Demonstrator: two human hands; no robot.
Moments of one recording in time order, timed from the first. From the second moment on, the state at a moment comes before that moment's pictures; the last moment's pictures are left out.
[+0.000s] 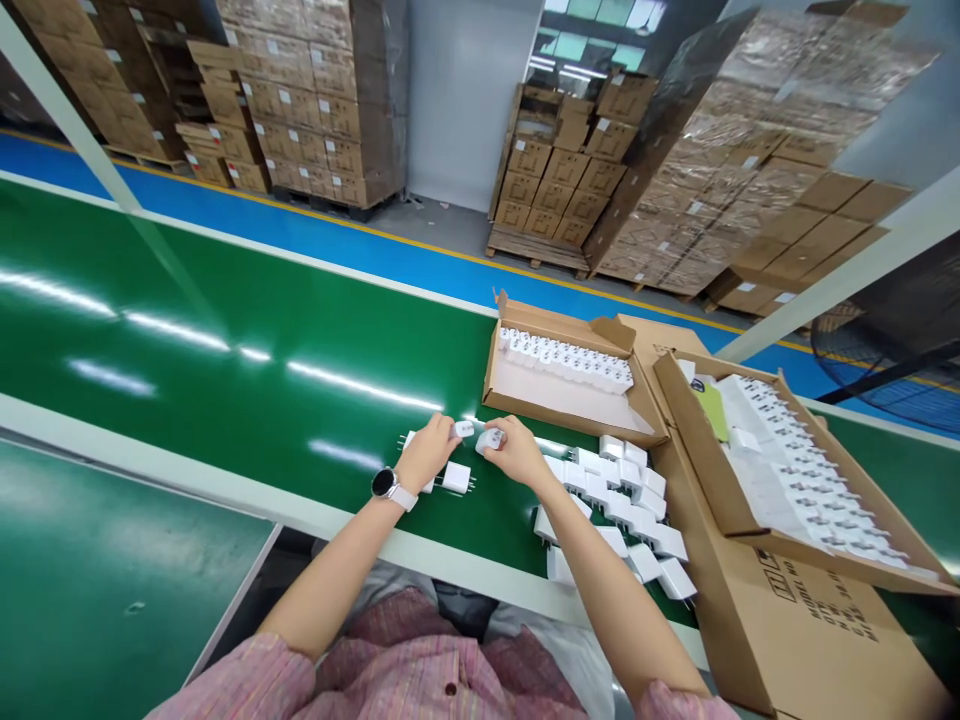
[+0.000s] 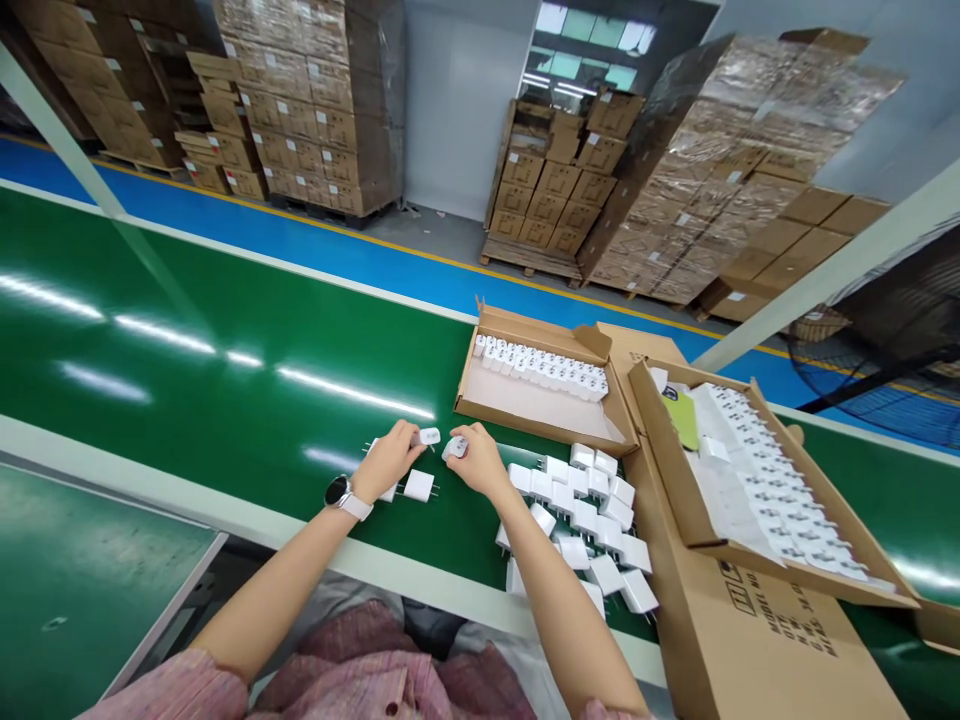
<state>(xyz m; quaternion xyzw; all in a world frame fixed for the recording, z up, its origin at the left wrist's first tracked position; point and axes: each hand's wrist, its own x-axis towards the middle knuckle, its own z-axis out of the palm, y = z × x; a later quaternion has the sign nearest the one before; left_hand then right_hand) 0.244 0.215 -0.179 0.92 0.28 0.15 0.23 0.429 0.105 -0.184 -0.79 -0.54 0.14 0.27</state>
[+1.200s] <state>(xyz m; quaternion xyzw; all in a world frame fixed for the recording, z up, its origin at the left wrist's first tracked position) 0.226 0.172 -0.168 0.96 0.04 0.05 0.26 0.431 0.010 -0.170 -0.72 -0.65 0.20 0.18</state>
